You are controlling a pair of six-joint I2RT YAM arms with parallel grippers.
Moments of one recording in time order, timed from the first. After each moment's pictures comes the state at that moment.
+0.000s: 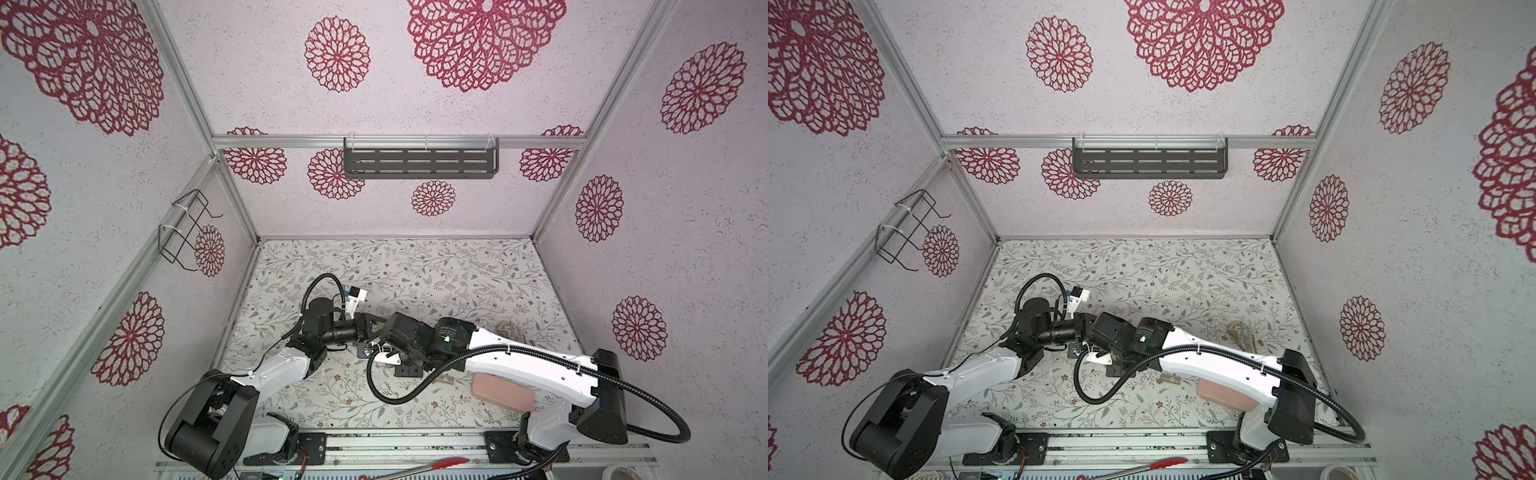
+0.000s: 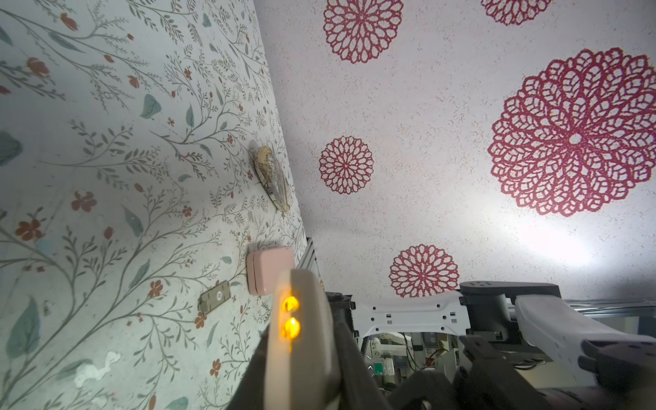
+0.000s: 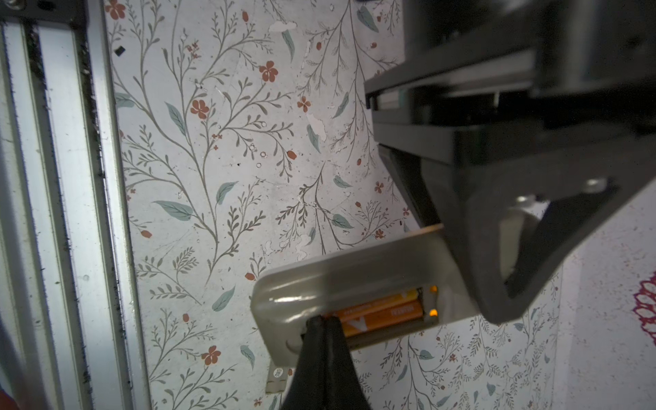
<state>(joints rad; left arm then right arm) -0.43 1.32 0.50 0.58 0.89 -1.10 1.21 1.53 1.41 -0.95 0.18 -0.46</state>
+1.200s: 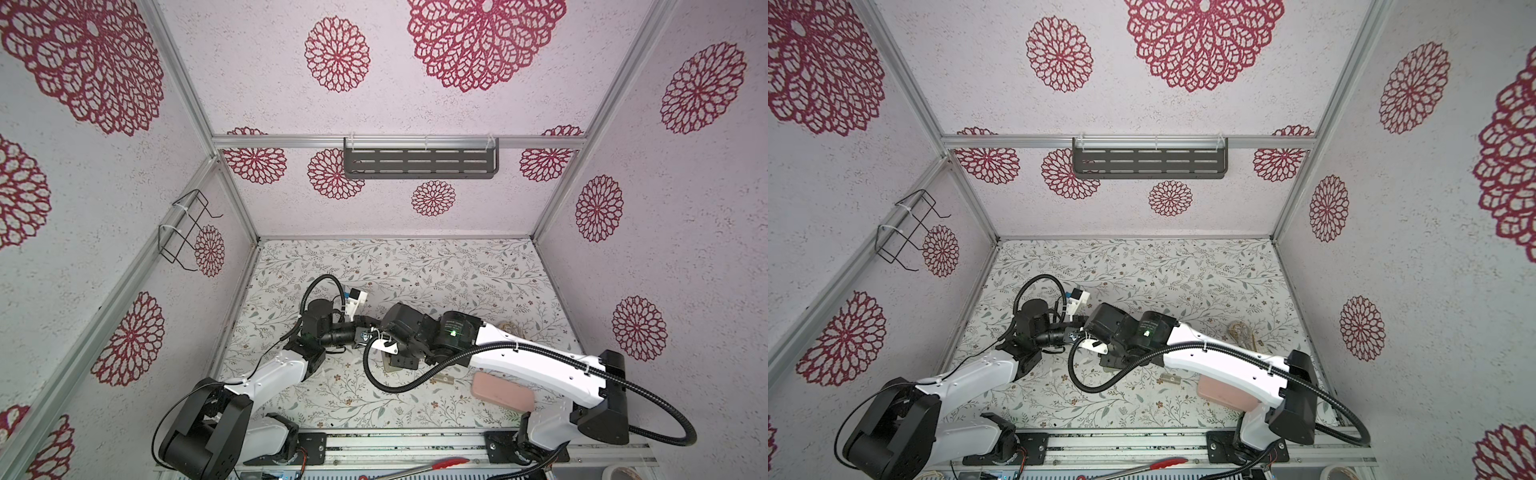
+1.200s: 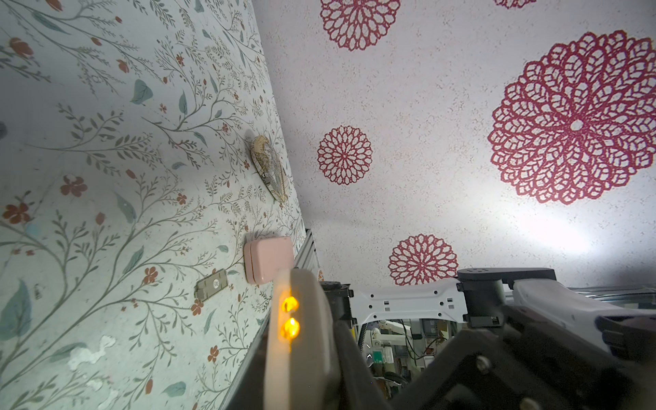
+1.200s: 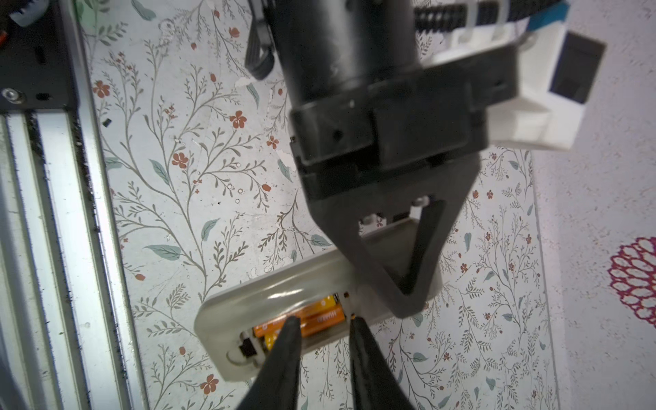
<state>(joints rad) -0.43 1.26 0.49 0.49 0.89 -1.07 1.20 1.47 1.48 -0.93 0.19 -0.34</state>
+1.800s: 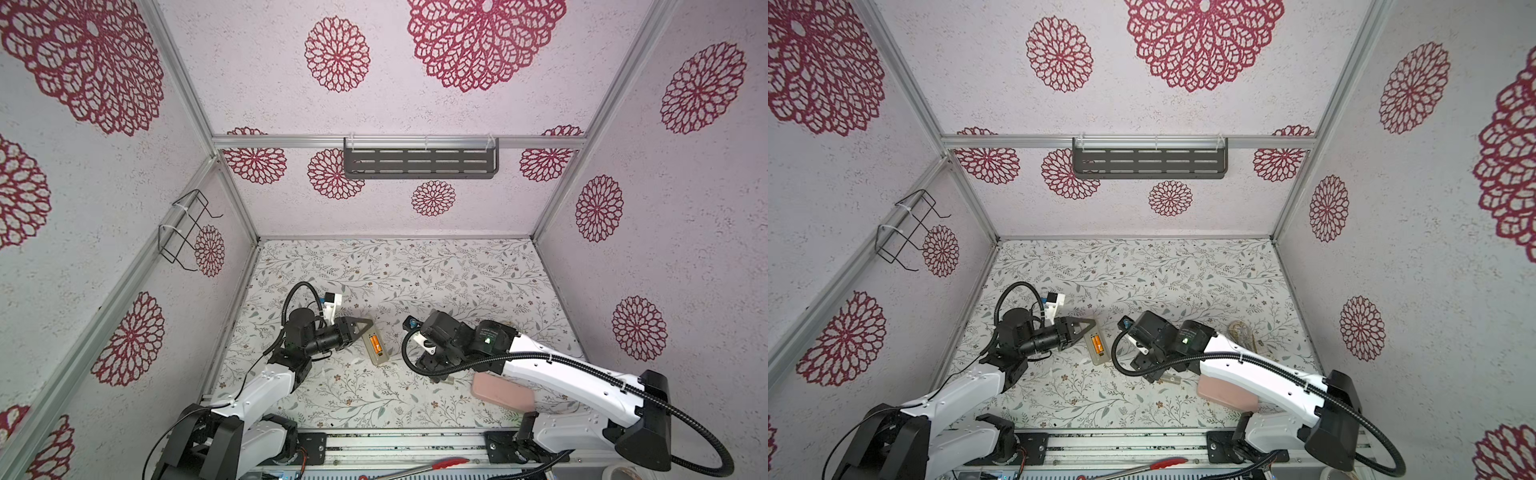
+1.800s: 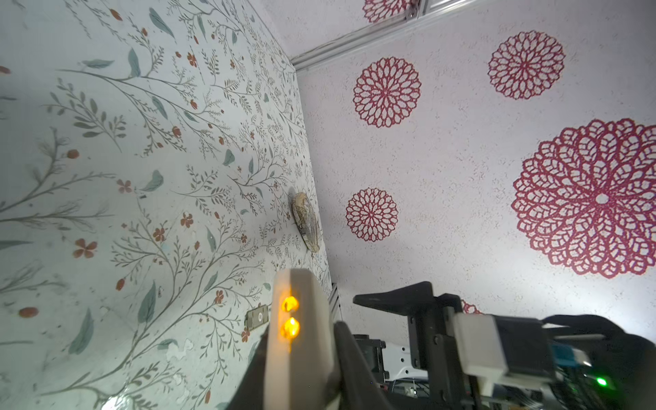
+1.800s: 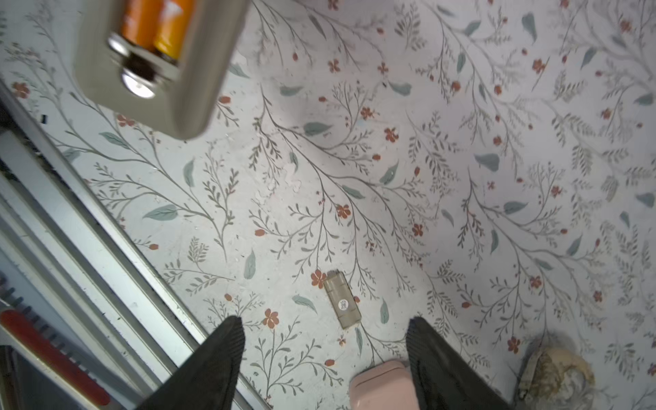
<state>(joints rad) -0.28 1.14 0.34 0.53 0.77 -1.08 1.04 1.28 1.09 -0.96 0.14 0.12</state>
